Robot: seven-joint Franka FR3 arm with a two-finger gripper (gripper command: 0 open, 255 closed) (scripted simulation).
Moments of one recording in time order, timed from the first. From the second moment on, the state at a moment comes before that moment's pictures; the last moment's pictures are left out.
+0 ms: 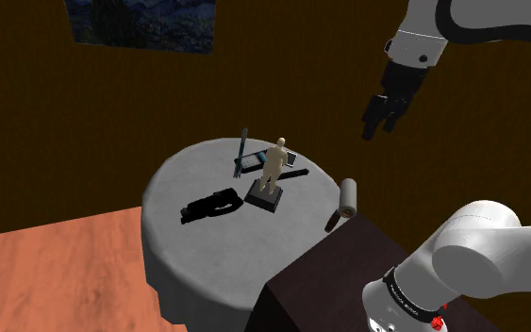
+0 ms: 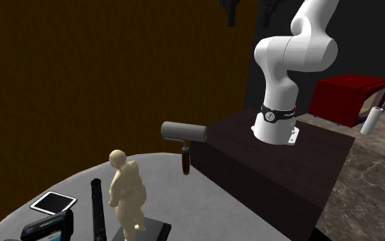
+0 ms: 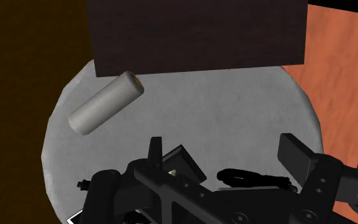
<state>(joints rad) -0.01 -0.81 0.01 -2.42 -0.04 1.51 0.04</state>
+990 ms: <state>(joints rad) -0.18 -0.61 -0.03 -2.66 -0.15 1.94 0.24</state>
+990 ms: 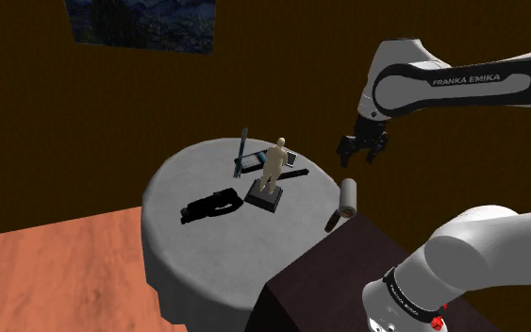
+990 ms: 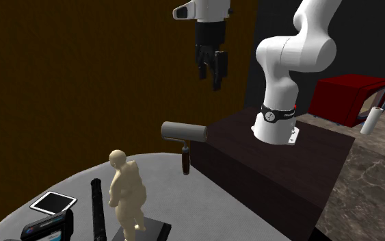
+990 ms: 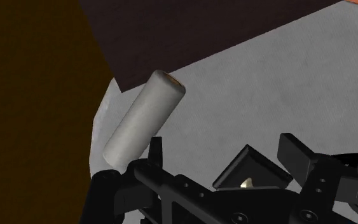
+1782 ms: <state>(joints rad) -0.36 -0.23 -0.09 -2.74 -0.30 2.37 0.48</state>
